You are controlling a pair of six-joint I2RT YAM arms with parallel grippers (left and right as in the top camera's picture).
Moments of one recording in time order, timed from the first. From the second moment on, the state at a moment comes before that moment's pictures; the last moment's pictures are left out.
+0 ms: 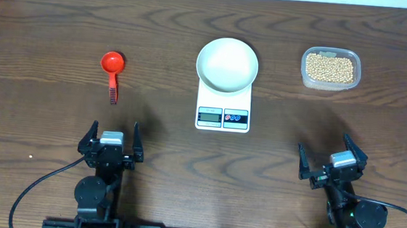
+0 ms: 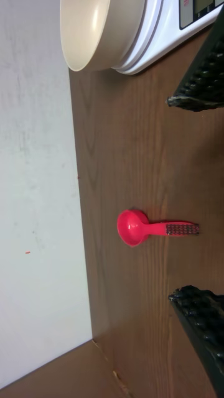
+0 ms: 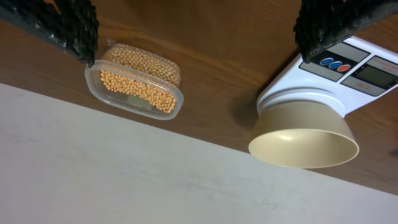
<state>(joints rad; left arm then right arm) 0.03 0.01 0.01 -0.11 -0.01 0.12 0.00 0.01 0.01 -0.05 -0.27 -0.17</state>
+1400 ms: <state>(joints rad) 0.03 0.65 0.46 -0.21 0.04 0.08 0.00 0.01 0.01 -0.05 -0.27 -0.17</state>
